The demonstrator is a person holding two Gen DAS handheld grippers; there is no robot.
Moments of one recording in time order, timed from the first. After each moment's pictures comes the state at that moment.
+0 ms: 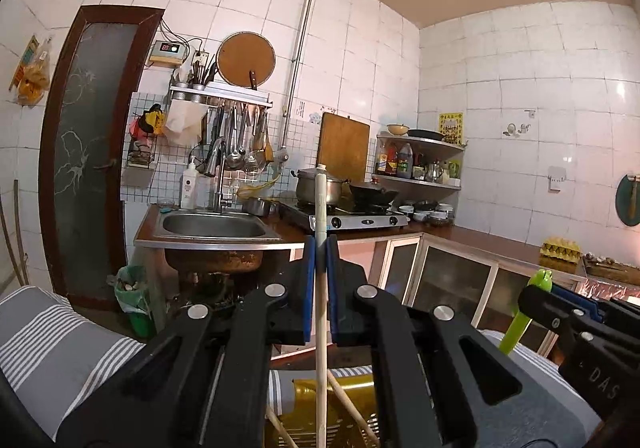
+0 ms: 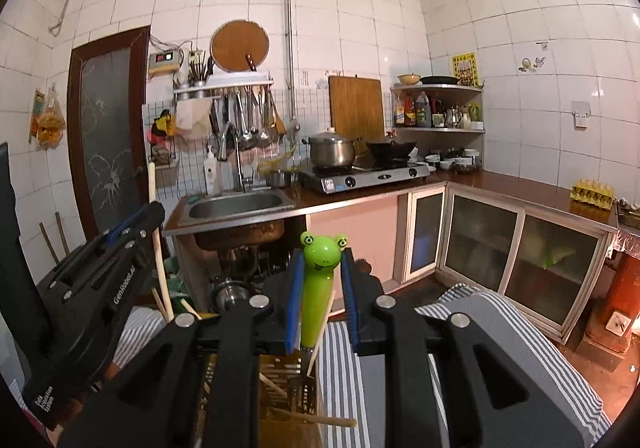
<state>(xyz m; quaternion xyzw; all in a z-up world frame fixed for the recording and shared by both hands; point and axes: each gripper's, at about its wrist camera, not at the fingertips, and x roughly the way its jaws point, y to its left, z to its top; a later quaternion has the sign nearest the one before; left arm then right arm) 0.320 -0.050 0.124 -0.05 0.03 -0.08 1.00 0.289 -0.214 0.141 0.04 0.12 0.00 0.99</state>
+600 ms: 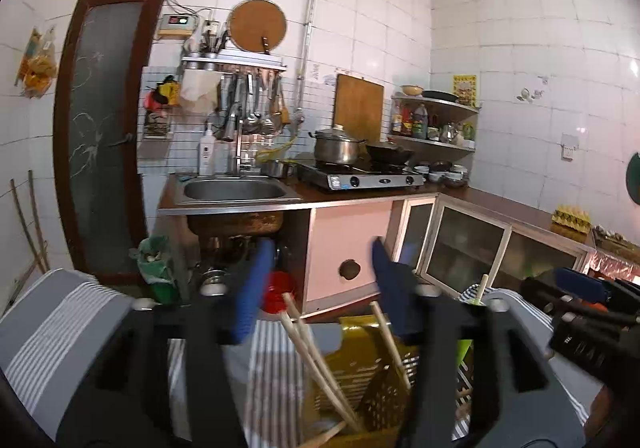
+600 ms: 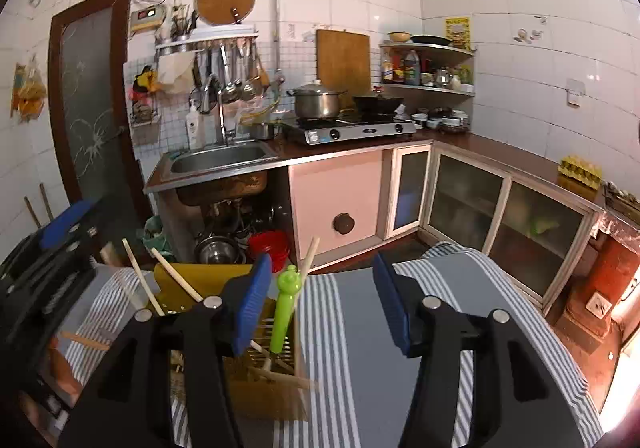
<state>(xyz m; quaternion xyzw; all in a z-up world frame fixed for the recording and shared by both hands) 0.295 -0.015 0.124 -0.04 0.11 -0.05 0.99 0.293 -0.223 0.126 0.04 0.21 -0.03 0.98</state>
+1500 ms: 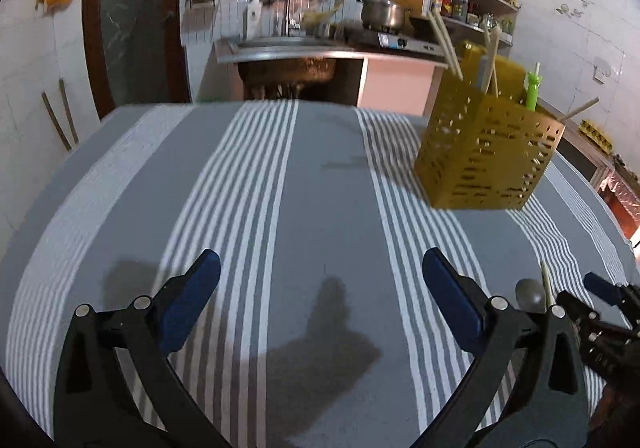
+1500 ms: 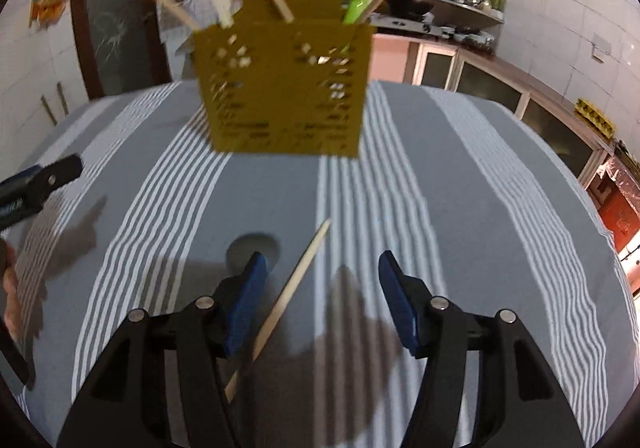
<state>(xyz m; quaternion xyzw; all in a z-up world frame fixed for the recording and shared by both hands) 0.184 0.093 -0.021 -0.04 0.34 -0.02 0.94 0.158 -0.170 -0.031 -0.02 0.38 0.01 0.92</state>
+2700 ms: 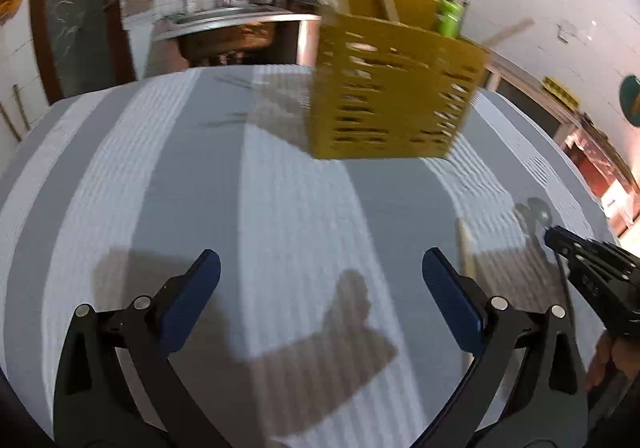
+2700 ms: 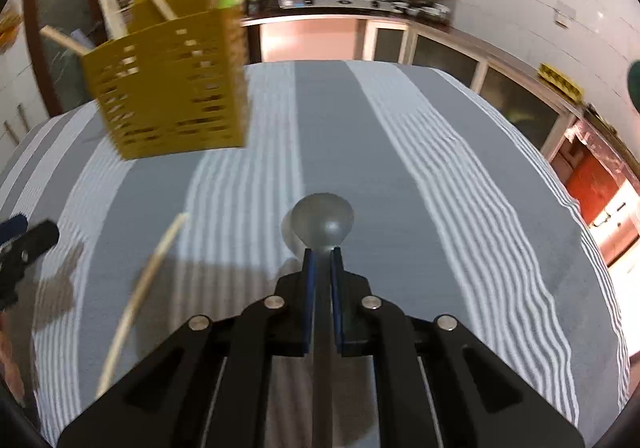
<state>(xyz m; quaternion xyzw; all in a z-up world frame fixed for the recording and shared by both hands) 0.184 -0.011 -0.031 -0.01 0.40 -0.10 0.91 0.176 -0.253 -0.032 0.02 0.40 -0.07 0.91</state>
